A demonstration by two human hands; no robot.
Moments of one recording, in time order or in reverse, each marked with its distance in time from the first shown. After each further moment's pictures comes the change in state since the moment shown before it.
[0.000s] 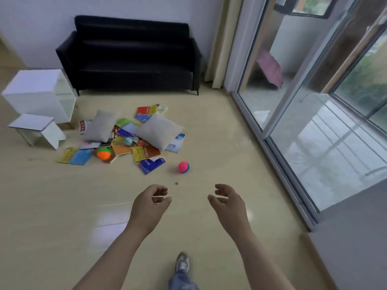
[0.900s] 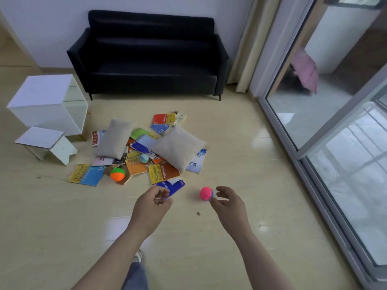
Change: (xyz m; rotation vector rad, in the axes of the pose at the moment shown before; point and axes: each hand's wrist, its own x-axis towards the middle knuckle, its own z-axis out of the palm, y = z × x) left_hand 0.331 0.009 -0.110 0.104 0.026 -0.054; right_hand 0.286 -0.123 0.182 -0.071 -0.081 0.068
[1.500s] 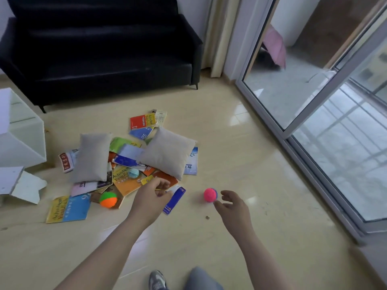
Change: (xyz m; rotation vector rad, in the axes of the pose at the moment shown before) left_hand 0.227 -0.005 -0.098 0.081 -0.292 0.070; right_hand 0.105 -0.083 0.127 0.041 0.214 0.220
